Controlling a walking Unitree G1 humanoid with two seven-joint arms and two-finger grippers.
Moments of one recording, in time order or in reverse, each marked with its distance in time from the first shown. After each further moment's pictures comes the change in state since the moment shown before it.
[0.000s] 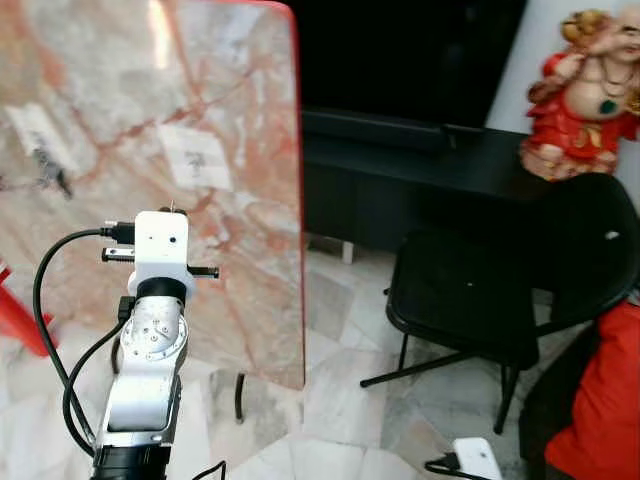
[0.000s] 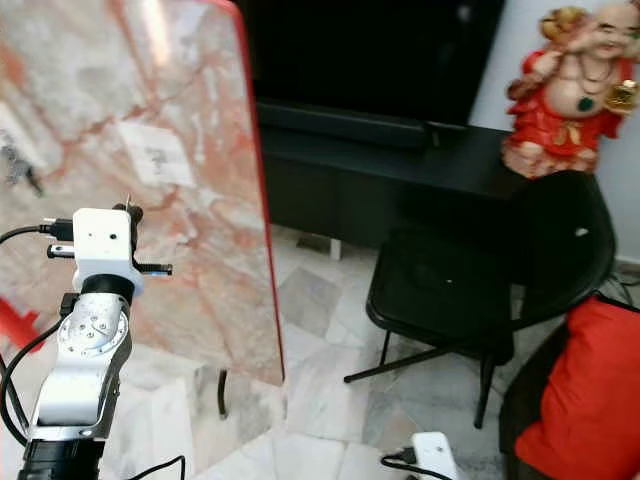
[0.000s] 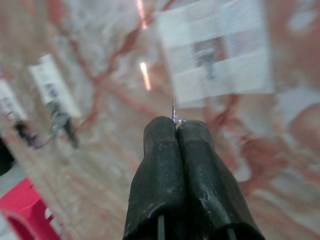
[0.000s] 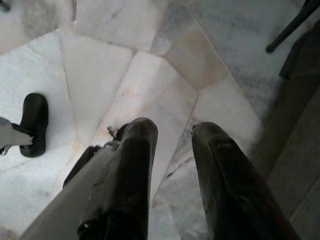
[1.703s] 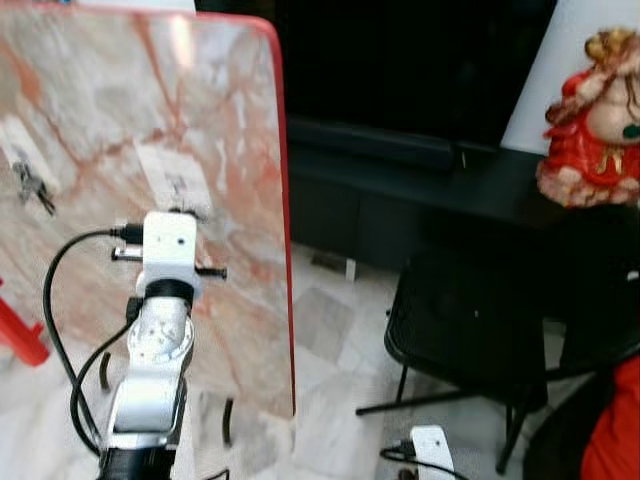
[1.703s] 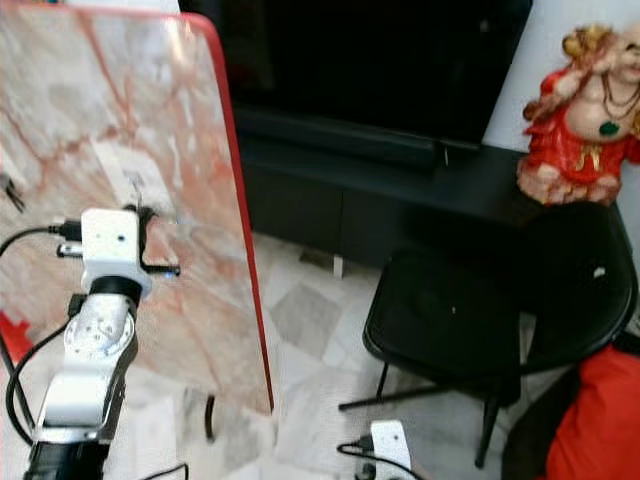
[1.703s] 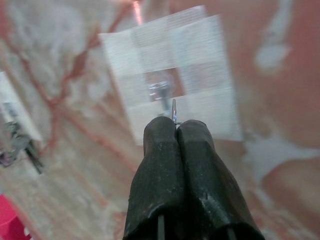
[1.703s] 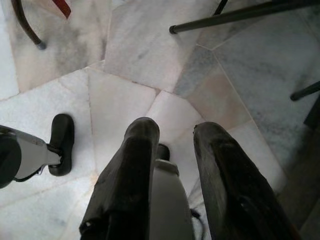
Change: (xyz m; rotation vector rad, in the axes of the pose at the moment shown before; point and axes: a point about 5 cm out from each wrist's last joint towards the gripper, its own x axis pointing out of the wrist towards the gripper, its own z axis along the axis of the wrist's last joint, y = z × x) left arm -0.002 -0.008 0.002 -0.017 -0.017 -0.036; right arm 0.007 0.057 0.015 -0.002 -0.017 0.062
